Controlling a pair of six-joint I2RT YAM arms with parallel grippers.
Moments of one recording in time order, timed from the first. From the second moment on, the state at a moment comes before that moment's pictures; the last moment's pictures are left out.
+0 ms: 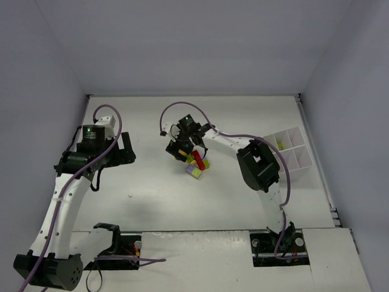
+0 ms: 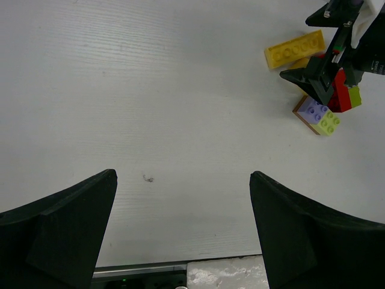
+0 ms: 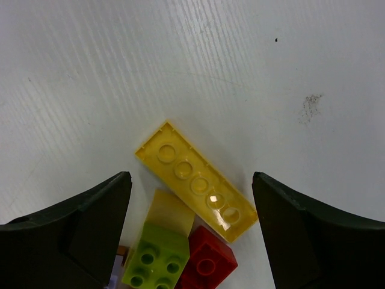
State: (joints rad) left arm -0.13 1.00 1.14 -0.95 0.05 -0.28; right arm 0.71 2.18 1.64 -0.38 -0.24 -0.45
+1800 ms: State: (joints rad) left arm -0.13 0.98 1.16 -0.97 0.01 -0.29; right arm 0.33 1.45 1.10 -0.21 -0.05 -0.20
